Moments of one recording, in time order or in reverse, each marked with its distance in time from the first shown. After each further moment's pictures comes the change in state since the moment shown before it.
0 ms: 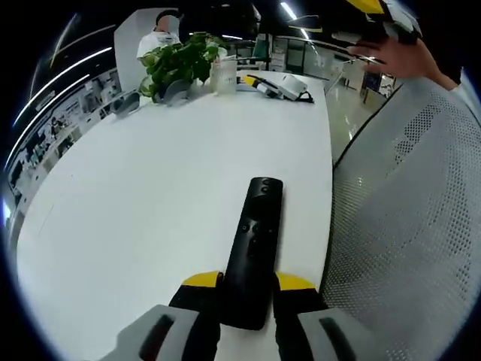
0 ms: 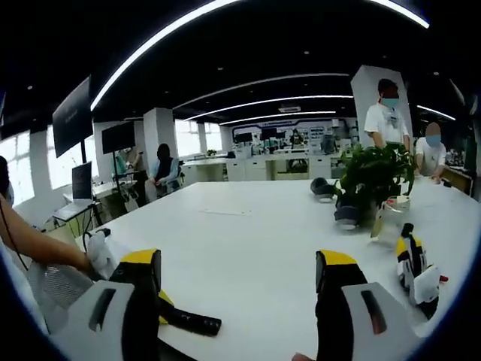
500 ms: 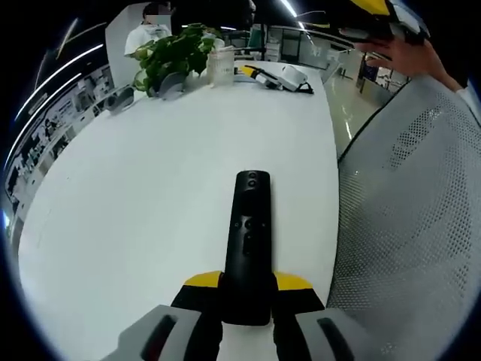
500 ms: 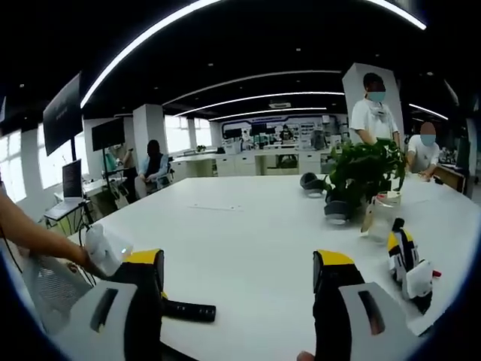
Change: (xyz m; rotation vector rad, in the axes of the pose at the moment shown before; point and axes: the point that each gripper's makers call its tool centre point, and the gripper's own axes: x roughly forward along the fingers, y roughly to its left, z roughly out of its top) left arm 0.001 0.016 0.002 0.032 0.062 -0.023; right arm 0.000 -0.009 -0.005 -0.002 0.032 -0.067
